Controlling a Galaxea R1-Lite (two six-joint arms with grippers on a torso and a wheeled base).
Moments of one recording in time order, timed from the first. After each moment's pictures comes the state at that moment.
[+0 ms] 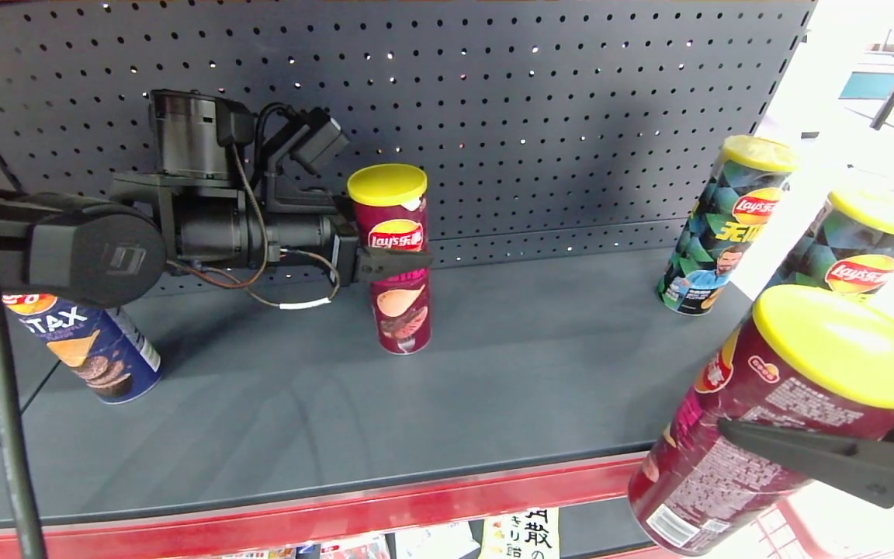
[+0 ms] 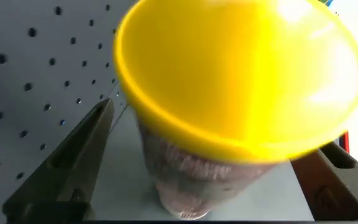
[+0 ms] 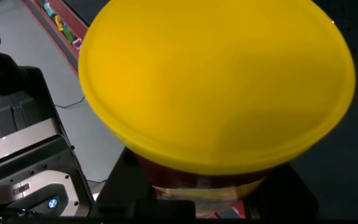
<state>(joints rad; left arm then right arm) -0.36 1.83 -1.28 -0.26 -0.67 0.28 0.53 1.06 -0.61 -0.18 0.42 -0.20</state>
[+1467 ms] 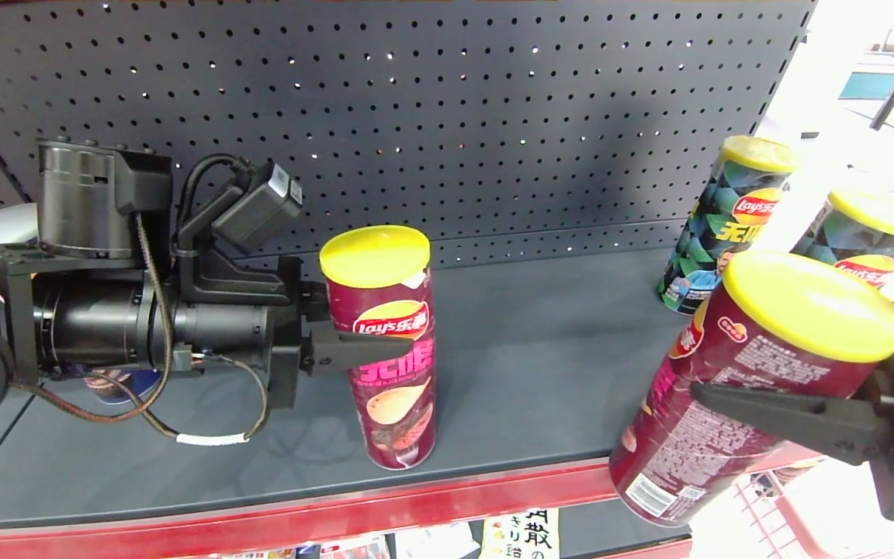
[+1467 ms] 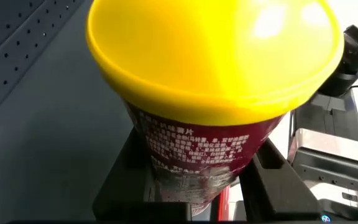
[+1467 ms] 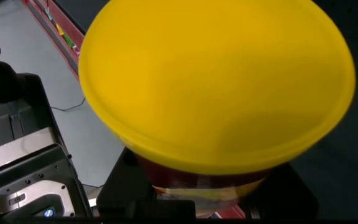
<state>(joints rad) -0.45 1.54 -0.92 -0.26 -0.78 0.28 0.55 1.13 -0.69 -0.18 0.42 -0.20</state>
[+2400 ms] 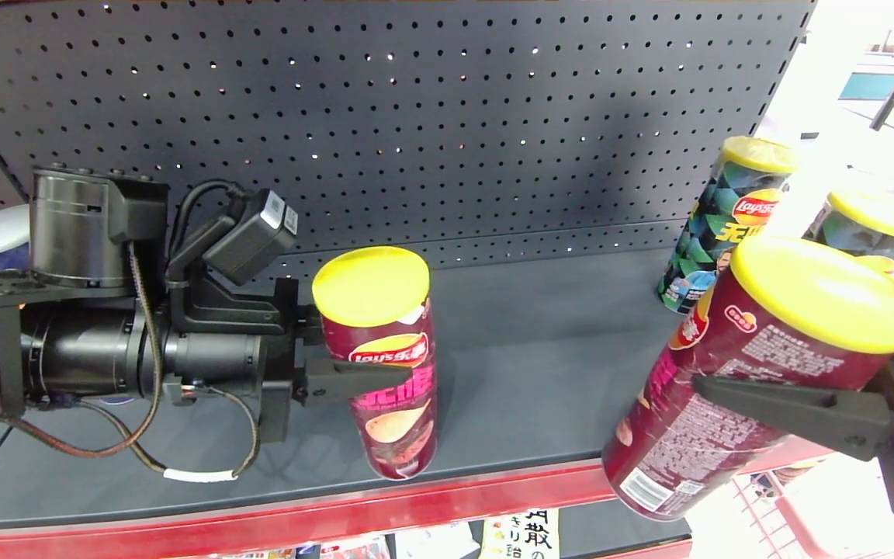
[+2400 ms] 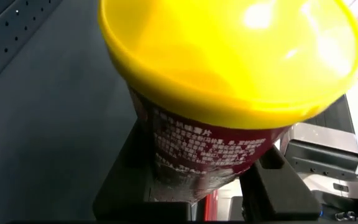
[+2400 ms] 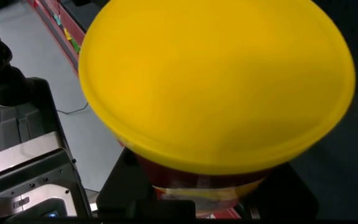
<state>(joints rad) -0.46 1.52 -0.84 -0.26 -0.78 0.30 0.58 1.12 -0.72 -0.18 0.42 -0.20</state>
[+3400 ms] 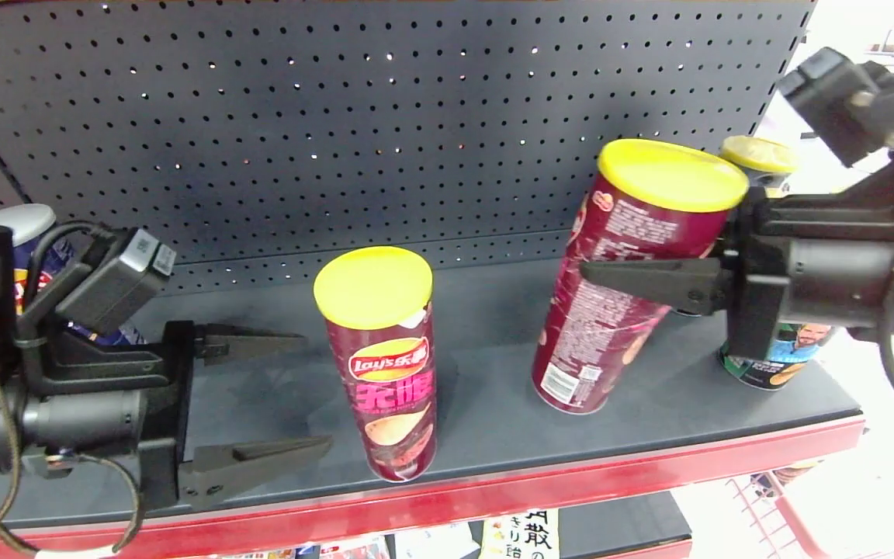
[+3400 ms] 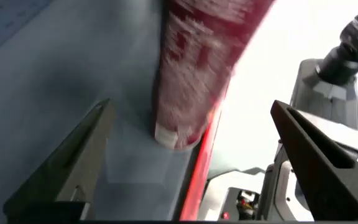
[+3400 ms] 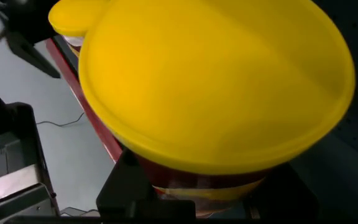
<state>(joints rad) -0.32 1.29 -0.64 -0.25 -0.76 0.24 0.59 1.41 -1.02 -0.18 0.41 -0.21</state>
